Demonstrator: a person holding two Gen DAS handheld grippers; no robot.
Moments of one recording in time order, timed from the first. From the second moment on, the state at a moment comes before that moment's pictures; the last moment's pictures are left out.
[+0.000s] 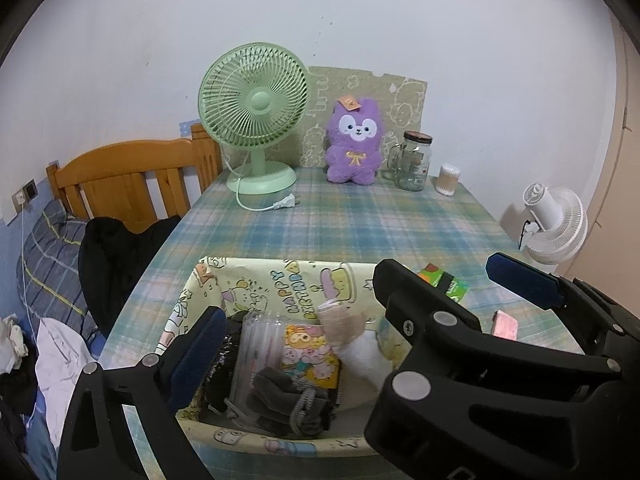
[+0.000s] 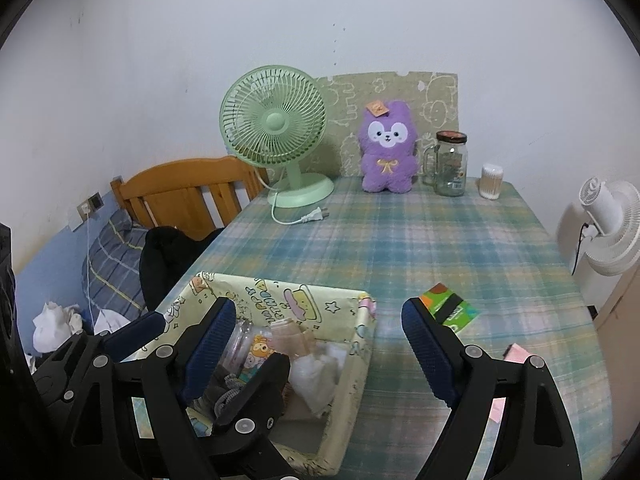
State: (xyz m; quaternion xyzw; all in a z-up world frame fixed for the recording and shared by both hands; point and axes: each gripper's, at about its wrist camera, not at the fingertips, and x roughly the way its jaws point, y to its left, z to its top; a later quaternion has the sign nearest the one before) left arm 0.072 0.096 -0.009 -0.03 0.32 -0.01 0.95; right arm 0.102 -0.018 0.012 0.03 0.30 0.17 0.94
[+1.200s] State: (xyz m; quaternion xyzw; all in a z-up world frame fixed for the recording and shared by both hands) left arm 0.052 -0.004 0.025 0.01 0.27 -0.07 0.96; right arm 0.068 -0.123 0.040 0.05 0.25 0.10 0.96
